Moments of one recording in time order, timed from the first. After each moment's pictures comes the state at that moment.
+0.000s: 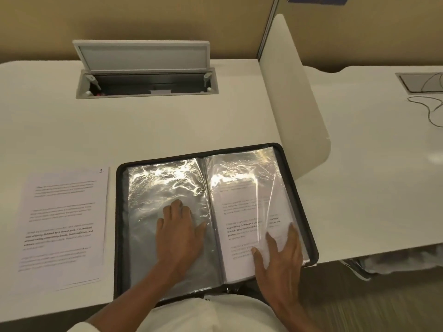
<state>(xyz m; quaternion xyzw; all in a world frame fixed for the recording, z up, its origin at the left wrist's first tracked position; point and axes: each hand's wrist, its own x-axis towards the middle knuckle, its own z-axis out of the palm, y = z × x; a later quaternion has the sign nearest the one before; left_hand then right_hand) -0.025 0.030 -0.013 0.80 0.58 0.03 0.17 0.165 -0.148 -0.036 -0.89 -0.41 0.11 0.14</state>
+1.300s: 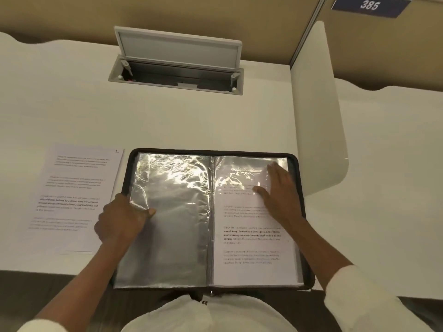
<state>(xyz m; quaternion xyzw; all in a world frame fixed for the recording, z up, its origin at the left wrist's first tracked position) -0.090 0.076 0.021 0.50 0.84 -0.04 0.22 0.294 0.036 -0.035 -0.77 -0.61 0.15 0.13</state>
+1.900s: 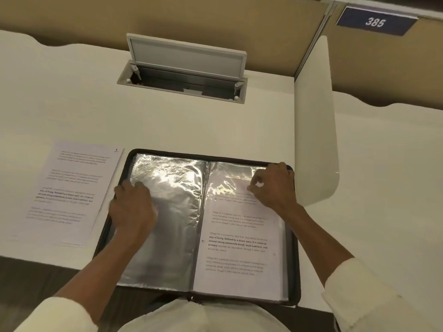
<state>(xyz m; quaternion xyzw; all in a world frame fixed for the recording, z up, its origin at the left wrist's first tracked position) -0.031 0.075 0.030 0.61 0.77 -0.15 0.02 0.309 0.086 0.013 -0.75 -0.64 0.16 0.03</state>
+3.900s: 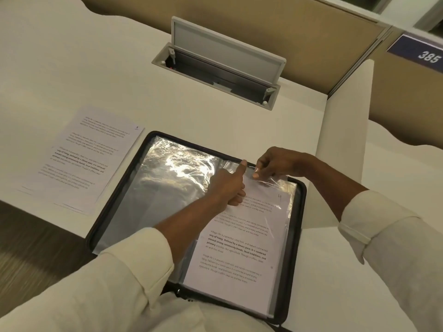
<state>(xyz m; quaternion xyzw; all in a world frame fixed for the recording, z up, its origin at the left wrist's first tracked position) 0.131 0.116 0.027 0.30 0.69 0.22 0.62 0.320 0.216 0.046 -0.55 -0.61 0.56 -0.12</state>
